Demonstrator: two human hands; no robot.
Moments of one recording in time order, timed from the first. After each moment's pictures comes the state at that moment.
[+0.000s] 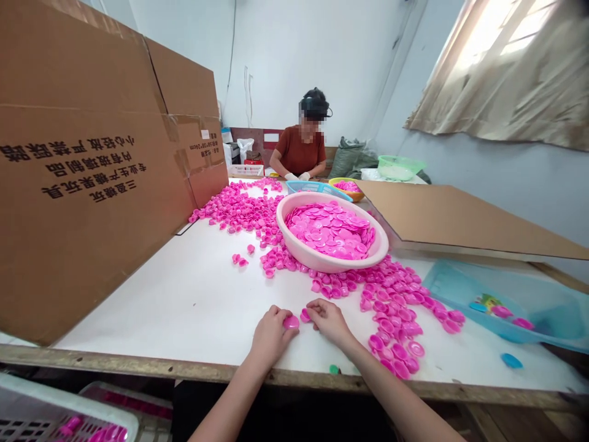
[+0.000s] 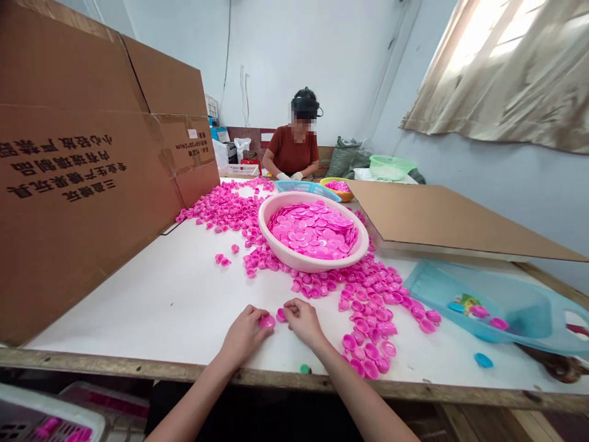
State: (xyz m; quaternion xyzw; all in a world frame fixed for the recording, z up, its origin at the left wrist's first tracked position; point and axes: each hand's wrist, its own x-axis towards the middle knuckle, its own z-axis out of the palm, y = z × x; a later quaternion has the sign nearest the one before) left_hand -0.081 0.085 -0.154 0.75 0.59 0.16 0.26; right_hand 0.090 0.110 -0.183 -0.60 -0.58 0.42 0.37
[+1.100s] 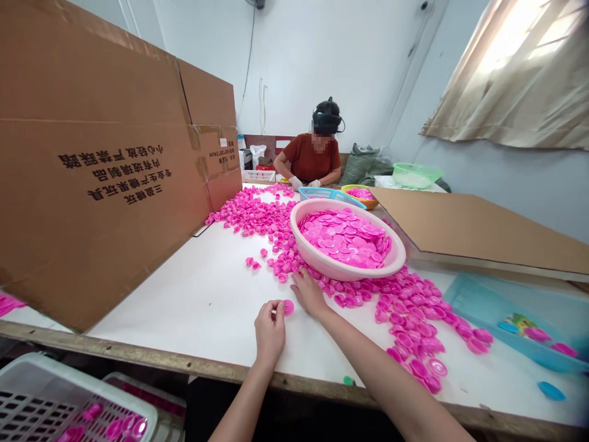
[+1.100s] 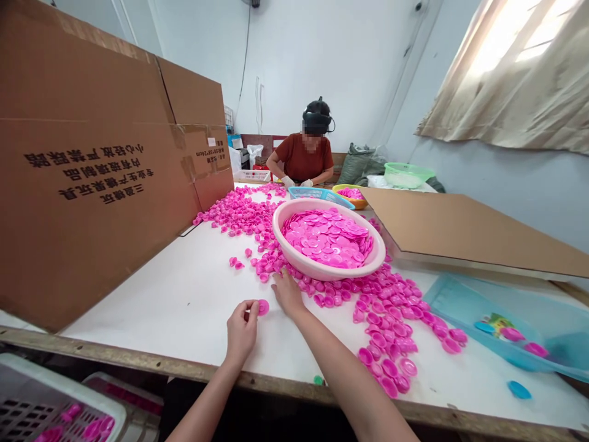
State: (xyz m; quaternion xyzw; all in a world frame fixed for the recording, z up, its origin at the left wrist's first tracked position) left_hand -0.094 0.094 -0.160 0.54 0.61 0.51 0.28; right_hand 0.029 0.190 -0.172 -0.59 -0.78 0.08 0.17
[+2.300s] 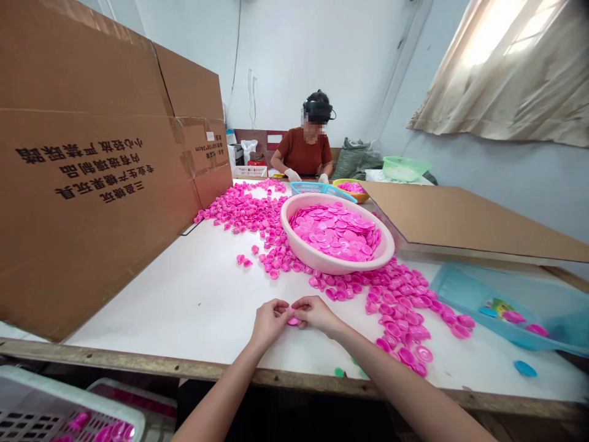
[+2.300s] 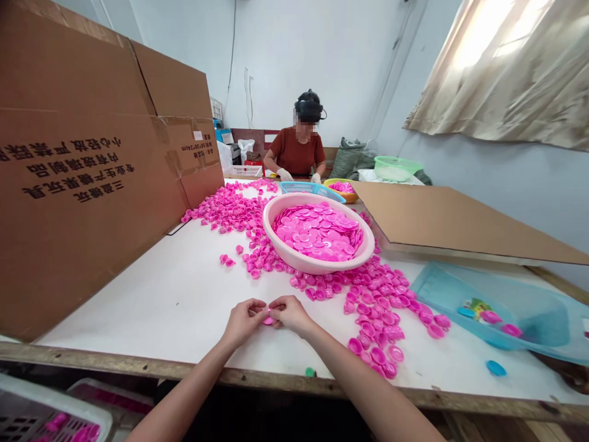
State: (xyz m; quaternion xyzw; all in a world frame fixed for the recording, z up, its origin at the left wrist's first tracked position) left_hand -0.095 0.114 -0.167 0.61 0.58 0.35 0.40; right_hand 0.055 0.131 -0.163 -0.55 -0.49 0.61 0.30
